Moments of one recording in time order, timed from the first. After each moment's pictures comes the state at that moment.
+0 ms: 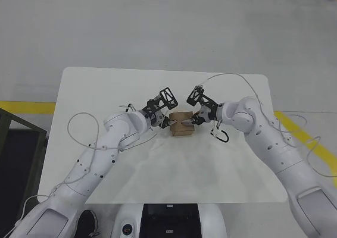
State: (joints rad) left arm 1.07 -1.18 -1.02 -1.61 1.40 -0.42 -0.59; right arm -0.72 -1.24 0.80 -1.10 -0.87 -0.65 0.59
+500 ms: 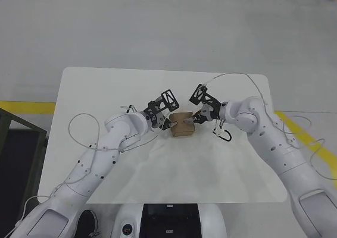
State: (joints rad) left arm 1.07 -1.18 -1.01 -1.61 1.41 -0.44 -0.60; right arm -0.74 -1.22 0.85 -1.13 -0.90 -0.68 0.54
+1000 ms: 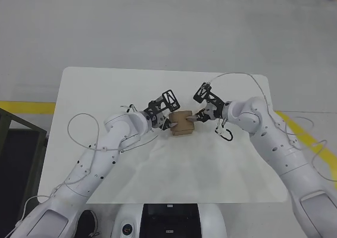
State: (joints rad) left arm 1.07 -1.19 -1.02 -1.62 1.42 -0.45 -0.61; right arm -0.76 -1.21 0.88 -1.13 -0.92 -0.65 0.54
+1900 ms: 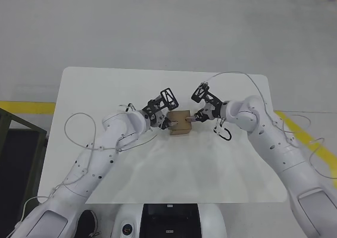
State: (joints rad) left arm 1.08 -1.19 -1.05 -1.63 1.38 -0.48 -0.61; right arm -0.73 -1.23 0.85 -1.10 -0.91 -0.64 0.57
